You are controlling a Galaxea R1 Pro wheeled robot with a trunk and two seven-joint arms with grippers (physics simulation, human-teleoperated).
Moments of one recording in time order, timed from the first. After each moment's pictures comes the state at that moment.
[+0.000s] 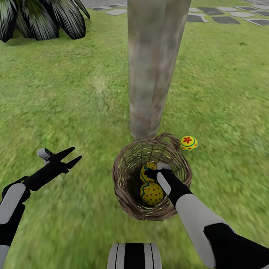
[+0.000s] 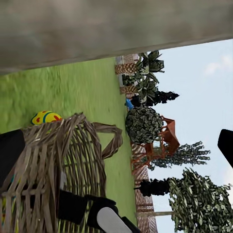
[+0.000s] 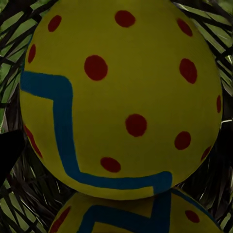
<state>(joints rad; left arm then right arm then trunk) -0.52 0.33 0.19 -1.33 1.30 0.92 -0.63 -0.96 0.17 0.11 -0.51 -0.36 0.45 -0.23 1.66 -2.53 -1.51</state>
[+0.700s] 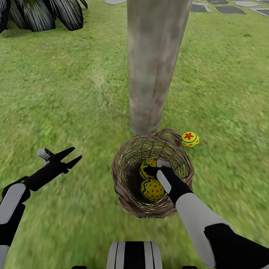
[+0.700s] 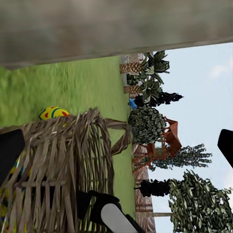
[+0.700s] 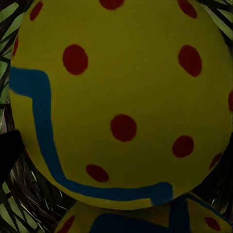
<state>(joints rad) -0.52 0.33 0.19 -1.33 1.30 0.92 -0.63 -0.96 0.17 0.11 -0.55 -0.37 0.45 -0.22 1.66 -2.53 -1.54</state>
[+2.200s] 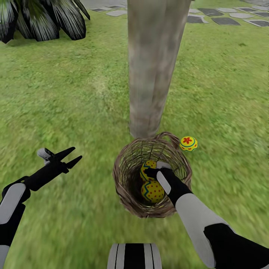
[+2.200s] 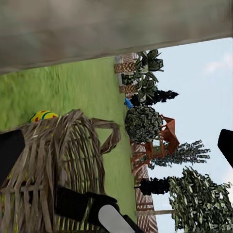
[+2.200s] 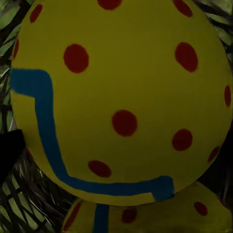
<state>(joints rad) -0.52 0.33 0.19 -1.33 1.30 0.92 -0.63 -0.96 0.17 0.11 -0.53 -0.36 0.46 -0.23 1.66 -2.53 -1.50</state>
